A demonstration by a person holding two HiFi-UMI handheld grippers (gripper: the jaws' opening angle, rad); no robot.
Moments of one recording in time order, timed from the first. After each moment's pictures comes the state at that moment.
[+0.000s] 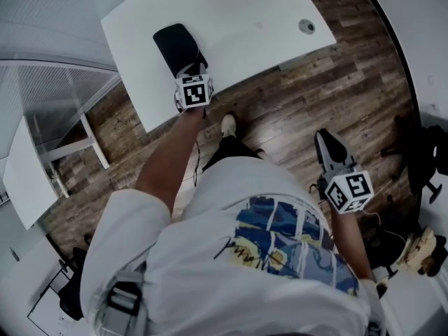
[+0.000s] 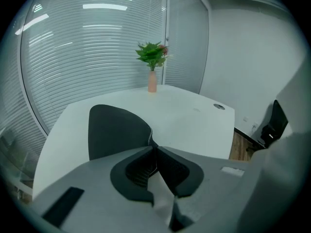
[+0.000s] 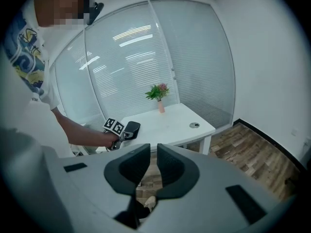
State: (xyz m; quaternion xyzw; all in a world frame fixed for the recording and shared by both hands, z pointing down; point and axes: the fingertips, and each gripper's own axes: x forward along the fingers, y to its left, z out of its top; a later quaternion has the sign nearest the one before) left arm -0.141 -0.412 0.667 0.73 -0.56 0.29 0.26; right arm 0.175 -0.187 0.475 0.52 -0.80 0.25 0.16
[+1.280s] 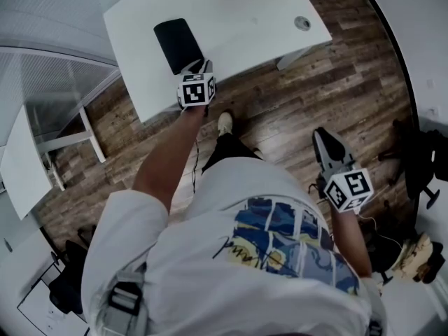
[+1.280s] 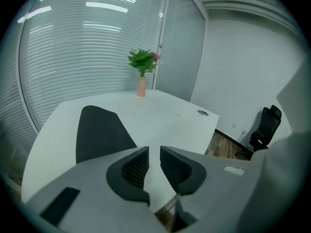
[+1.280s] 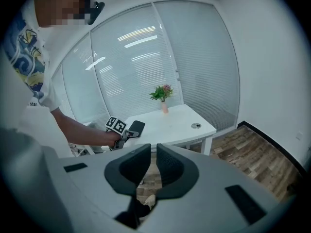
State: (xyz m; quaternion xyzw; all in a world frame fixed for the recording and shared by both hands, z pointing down) left arm -0.096 -0.378 0.644 0.76 -0.53 0.25 0.27; right arm 0.192 -0.161 0.467 0.49 -0.82 0.24 0.17
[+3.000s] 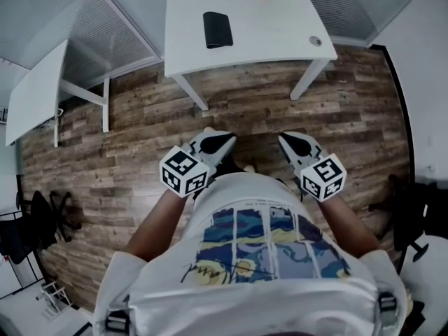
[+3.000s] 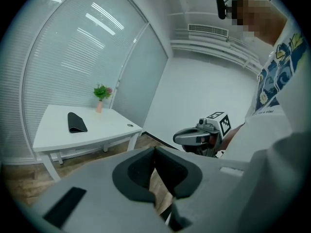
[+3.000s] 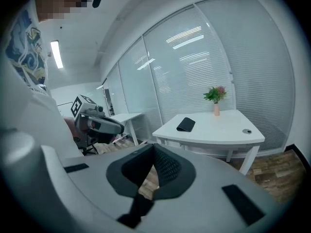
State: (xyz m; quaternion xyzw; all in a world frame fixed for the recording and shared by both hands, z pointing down) left arm 0.005 0.052 0.438 0.89 -0.38 0.09 0.23; right arm 0.120 0.019 0.458 0.24 -0.95 0.15 0.16
